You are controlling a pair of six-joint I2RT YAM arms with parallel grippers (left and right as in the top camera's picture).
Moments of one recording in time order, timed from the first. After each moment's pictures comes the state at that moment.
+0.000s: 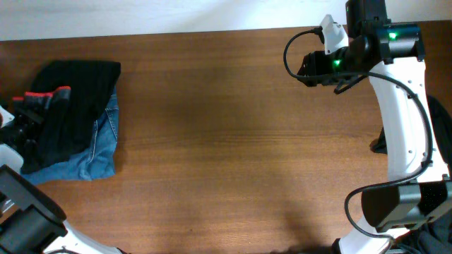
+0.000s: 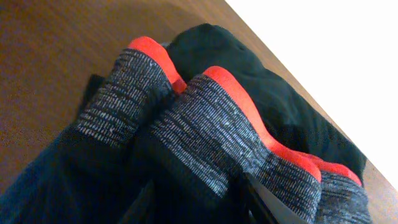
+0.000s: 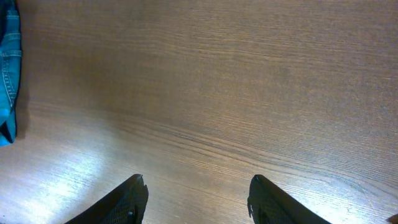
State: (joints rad) left arm 0.74 2.00 1.29 -0.03 0.57 -0.26; right arm 0.03 1.85 2.05 -1.38 -0.31 -0.03
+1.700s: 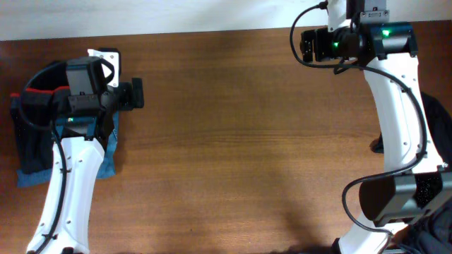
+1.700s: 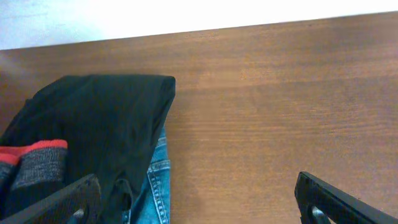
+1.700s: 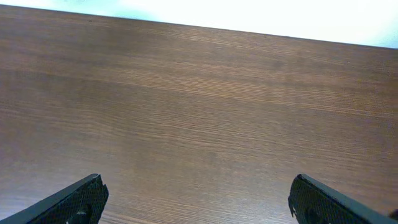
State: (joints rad) left arm 0.03 1.47 1.26 -0.50 -0.06 0.11; right arm 0.03 1.88 2.05 -1.06 -0.08 -0.08
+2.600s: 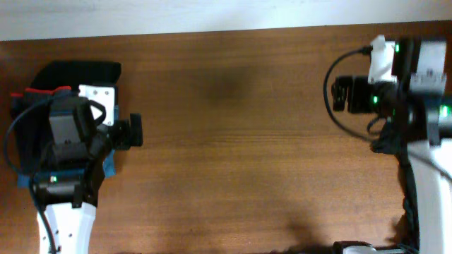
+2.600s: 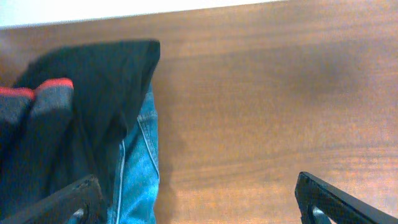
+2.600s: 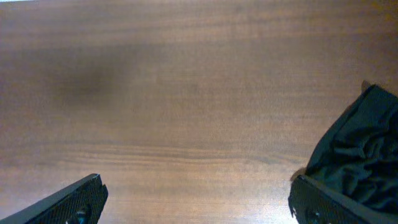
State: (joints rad) left arm 0.06 1.08 1.09 -0.72 0.04 0.11; right arm -0.06 1.29 1.54 -1.10 -0.08 0.00
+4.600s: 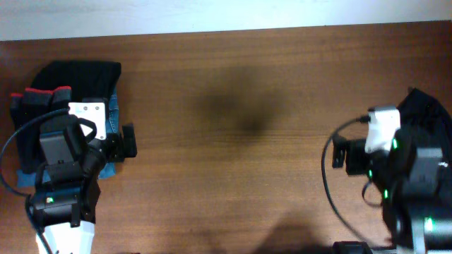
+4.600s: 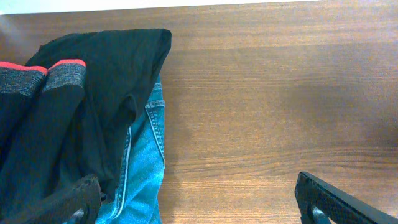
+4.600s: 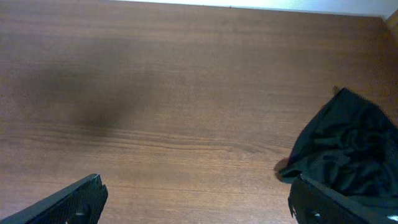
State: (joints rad) left arm 0.12 1.00 1.02 -0.70 0.08 0.11; right arm -0.06 0.76 0.99 -0.88 -0.03 -0.10
